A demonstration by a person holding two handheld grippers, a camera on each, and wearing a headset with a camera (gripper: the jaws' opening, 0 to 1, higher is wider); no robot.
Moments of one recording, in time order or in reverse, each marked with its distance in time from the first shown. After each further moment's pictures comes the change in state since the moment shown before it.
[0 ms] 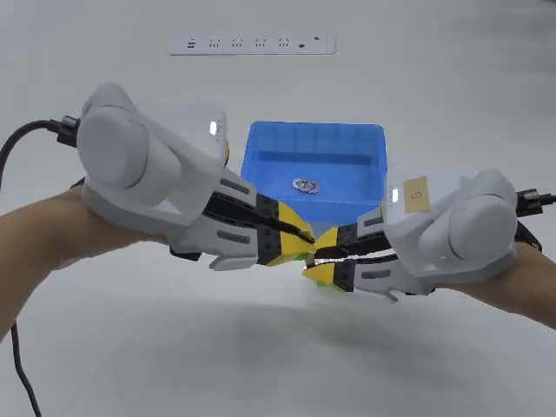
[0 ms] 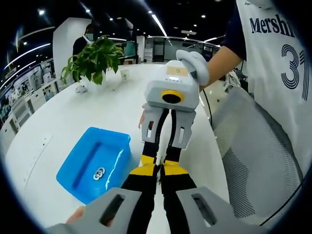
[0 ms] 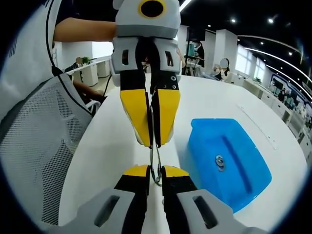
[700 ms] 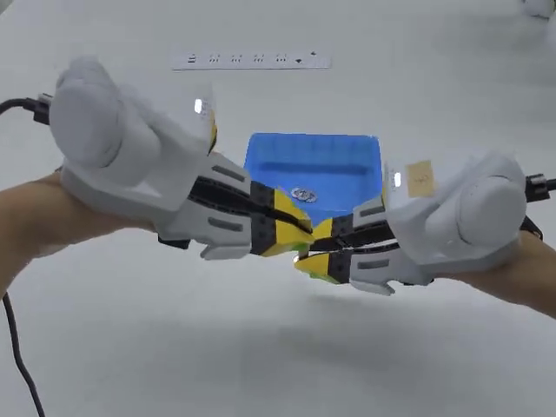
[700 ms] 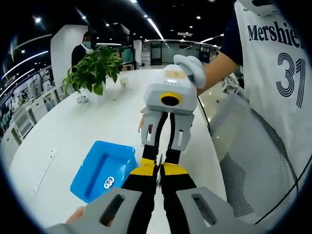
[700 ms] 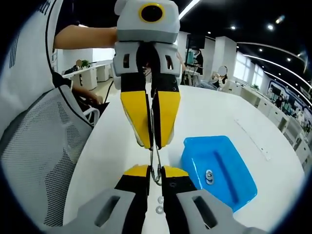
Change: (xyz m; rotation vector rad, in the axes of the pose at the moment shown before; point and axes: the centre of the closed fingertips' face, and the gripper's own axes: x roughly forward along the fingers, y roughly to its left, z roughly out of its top) left arm -0.026 0.004 0.034 0.059 -0.029 0.013; right arm -0.020 -0.010 0.037 -0.024 -0.063 -0.036
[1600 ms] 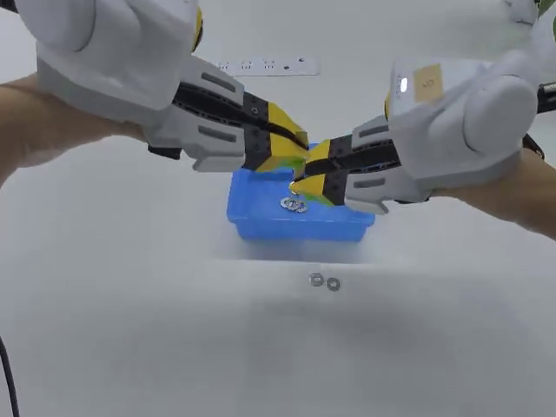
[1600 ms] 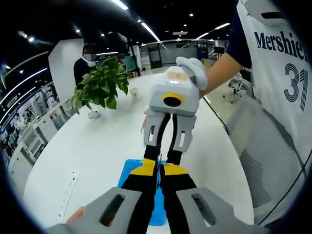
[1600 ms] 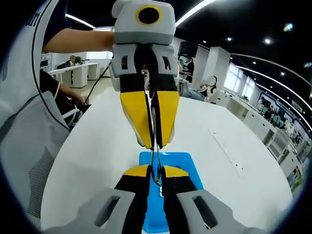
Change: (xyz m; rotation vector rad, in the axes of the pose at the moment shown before) left arm -0.006 0.068 0.032 0.116 -0.021 0.064; right arm -0.013 -0.079 0.025 -0.079 -0.024 -0.114
